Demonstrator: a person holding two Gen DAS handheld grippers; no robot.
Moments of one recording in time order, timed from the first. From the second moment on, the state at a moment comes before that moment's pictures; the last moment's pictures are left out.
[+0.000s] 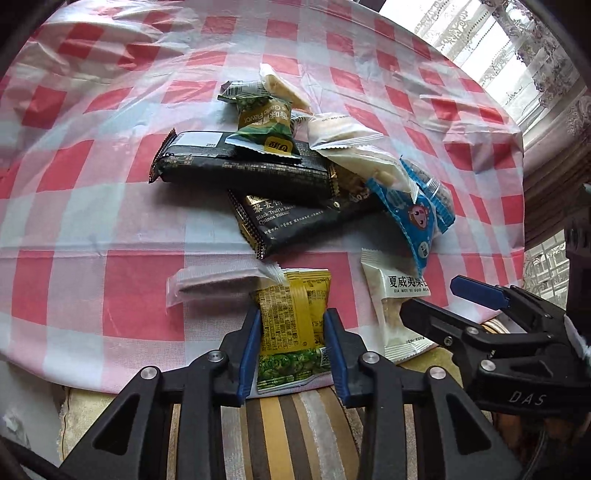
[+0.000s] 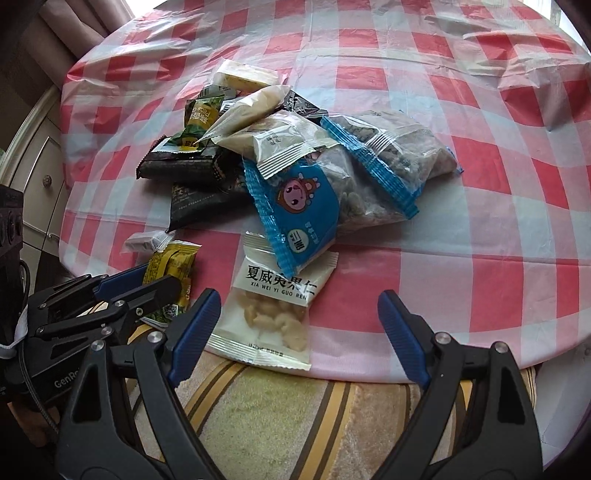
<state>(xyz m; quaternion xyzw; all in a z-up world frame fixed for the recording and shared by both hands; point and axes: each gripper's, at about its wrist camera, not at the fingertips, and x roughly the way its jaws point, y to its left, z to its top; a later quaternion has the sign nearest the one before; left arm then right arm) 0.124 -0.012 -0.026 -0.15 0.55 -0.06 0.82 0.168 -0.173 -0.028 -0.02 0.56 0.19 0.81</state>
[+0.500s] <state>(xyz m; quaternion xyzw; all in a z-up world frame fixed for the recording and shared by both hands) 0.107 0.017 -0.008 -0.20 0.50 -0.05 0.84 0.177 -0.152 -0.037 -0.04 0.56 0.20 0.80</state>
